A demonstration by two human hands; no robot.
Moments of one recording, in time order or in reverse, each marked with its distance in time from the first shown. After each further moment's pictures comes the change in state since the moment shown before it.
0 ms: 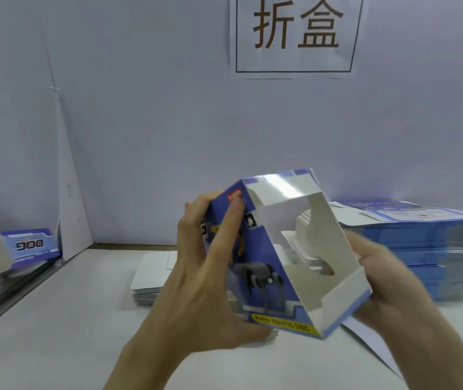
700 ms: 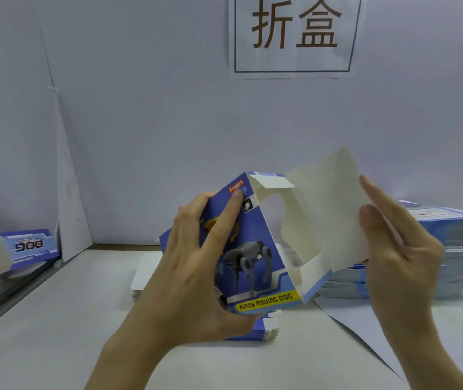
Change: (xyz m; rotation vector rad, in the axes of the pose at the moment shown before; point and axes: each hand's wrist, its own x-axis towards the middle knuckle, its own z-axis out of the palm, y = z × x) left_hand 0.000 -0.008 -0.014 0.075 -0.199 -0.082; right_hand 0.008 0.006 -0.015 -0.616 0.249 -1.167
